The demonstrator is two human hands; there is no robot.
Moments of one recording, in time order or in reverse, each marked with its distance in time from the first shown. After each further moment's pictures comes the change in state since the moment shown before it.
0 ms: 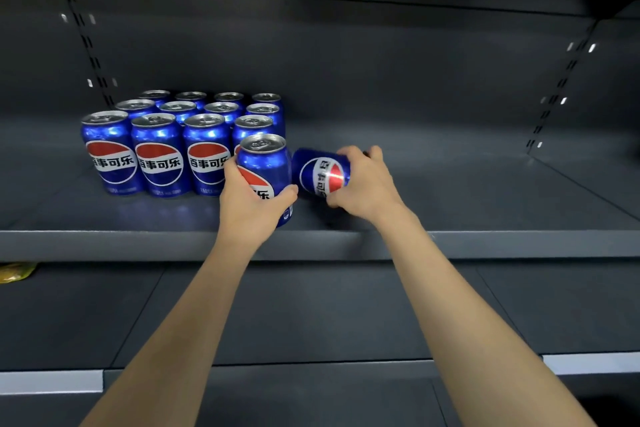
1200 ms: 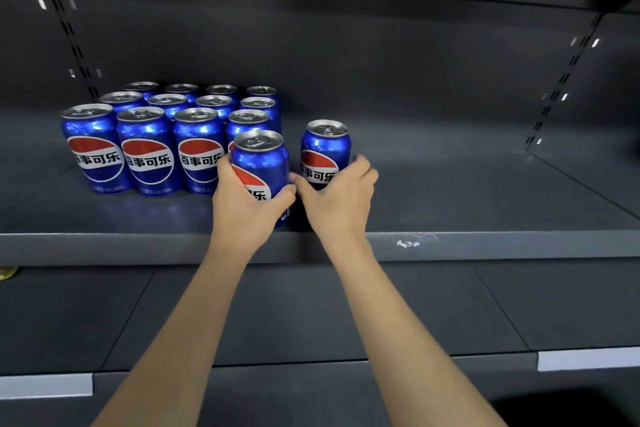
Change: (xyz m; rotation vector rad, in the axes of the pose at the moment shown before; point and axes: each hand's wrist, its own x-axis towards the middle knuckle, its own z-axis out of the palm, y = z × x) left_hand -0.001 -0.003 0.000 -0.004 0.013 0.027; right_hand -0.014 -0.022 0.055 0.200 0.413 0.175
